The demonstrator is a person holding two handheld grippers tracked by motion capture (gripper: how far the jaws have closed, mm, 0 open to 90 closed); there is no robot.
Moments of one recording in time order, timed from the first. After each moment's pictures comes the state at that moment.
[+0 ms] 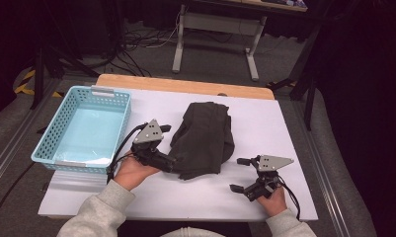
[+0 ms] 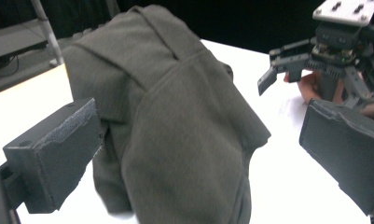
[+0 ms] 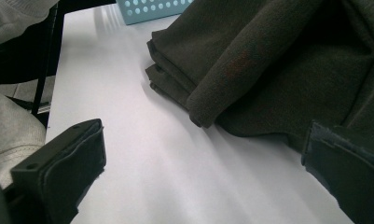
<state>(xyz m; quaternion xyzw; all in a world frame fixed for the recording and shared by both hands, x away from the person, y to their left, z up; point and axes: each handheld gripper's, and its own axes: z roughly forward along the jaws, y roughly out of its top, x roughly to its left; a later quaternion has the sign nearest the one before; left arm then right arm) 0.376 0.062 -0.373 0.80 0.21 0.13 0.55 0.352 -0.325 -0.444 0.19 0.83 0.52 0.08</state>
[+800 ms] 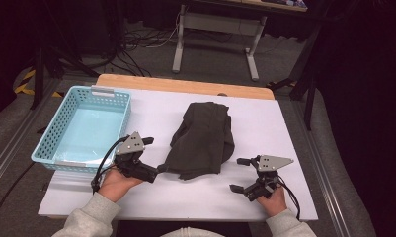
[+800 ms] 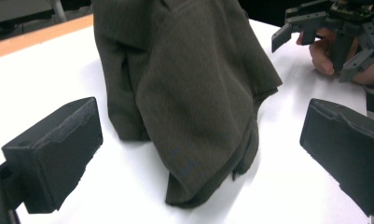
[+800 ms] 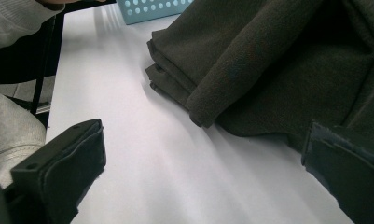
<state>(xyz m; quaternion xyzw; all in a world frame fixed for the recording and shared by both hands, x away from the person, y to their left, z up) 0.363 0.099 -0.410 0.80 0.25 0.11 0.54 0.352 -0.325 -0.444 0.19 0.83 0.52 0.08</state>
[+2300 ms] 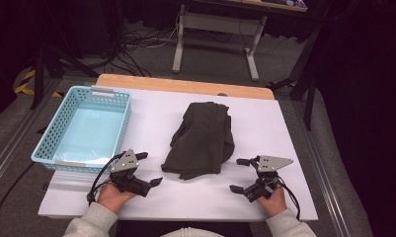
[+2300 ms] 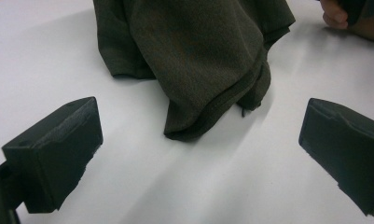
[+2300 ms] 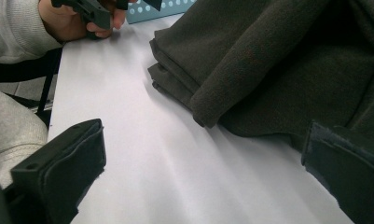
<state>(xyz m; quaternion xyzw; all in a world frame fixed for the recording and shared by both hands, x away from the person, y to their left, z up) 0.352 0.116 -0.469 0.80 0.25 0.11 0.54 0.351 -0.324 -0.444 0.18 0.83 0.52 0.08</state>
